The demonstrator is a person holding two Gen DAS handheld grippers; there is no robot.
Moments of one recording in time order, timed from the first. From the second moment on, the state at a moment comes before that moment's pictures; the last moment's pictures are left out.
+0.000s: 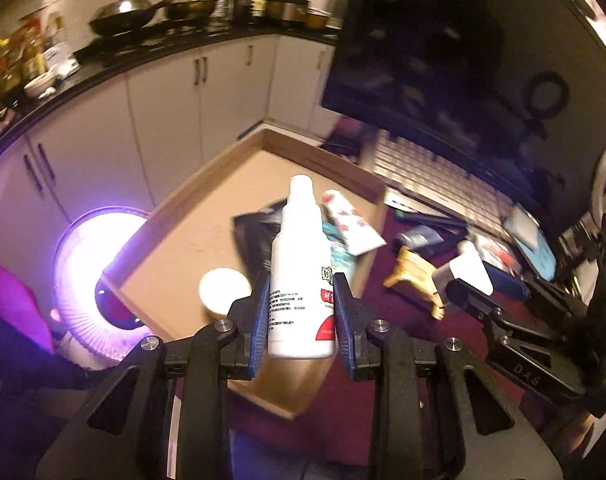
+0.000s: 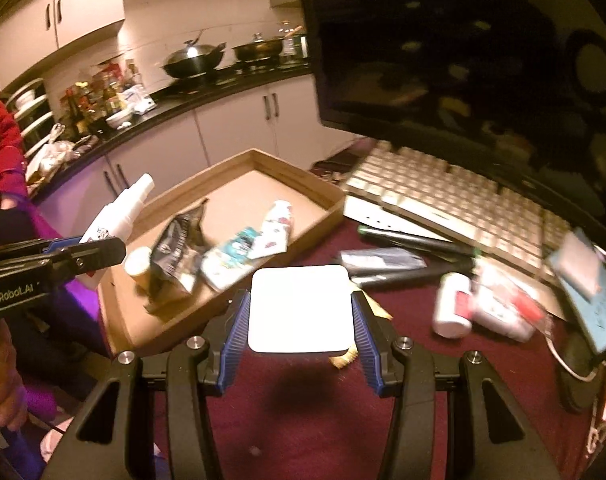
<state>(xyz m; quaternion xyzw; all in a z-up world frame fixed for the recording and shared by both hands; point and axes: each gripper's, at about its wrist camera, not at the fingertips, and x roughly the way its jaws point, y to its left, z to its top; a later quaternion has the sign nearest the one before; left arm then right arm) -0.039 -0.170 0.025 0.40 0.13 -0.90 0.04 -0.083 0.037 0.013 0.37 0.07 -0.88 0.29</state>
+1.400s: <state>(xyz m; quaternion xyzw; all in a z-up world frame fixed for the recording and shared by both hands) -0.155 -0.230 -0.049 0.50 0.11 -0.86 0.08 -0.168 -0.085 -0.029 0.40 0.10 -0.86 0.31</state>
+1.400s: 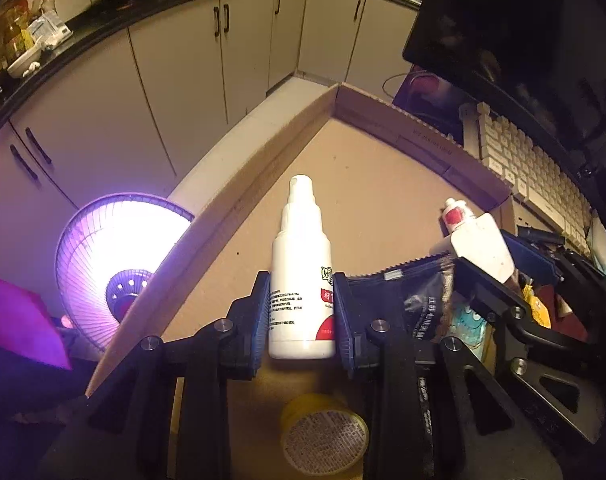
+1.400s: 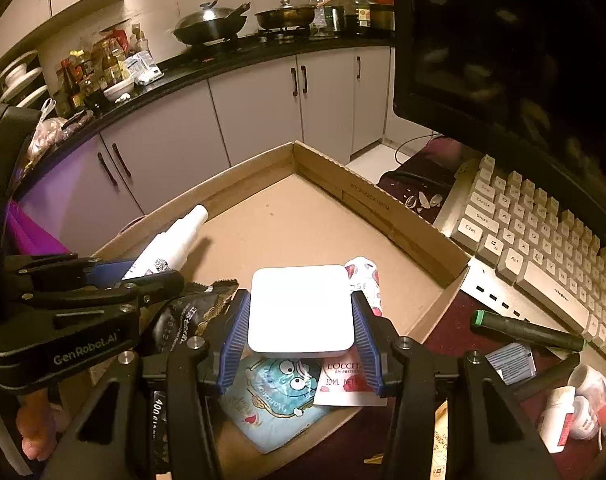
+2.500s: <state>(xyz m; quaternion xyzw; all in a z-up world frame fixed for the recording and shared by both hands) -0.075 -0.188 -0.002 0.41 0.14 -0.90 0.06 -0.121 0.002 -0.009 0.39 0.04 -0.87 0.31</state>
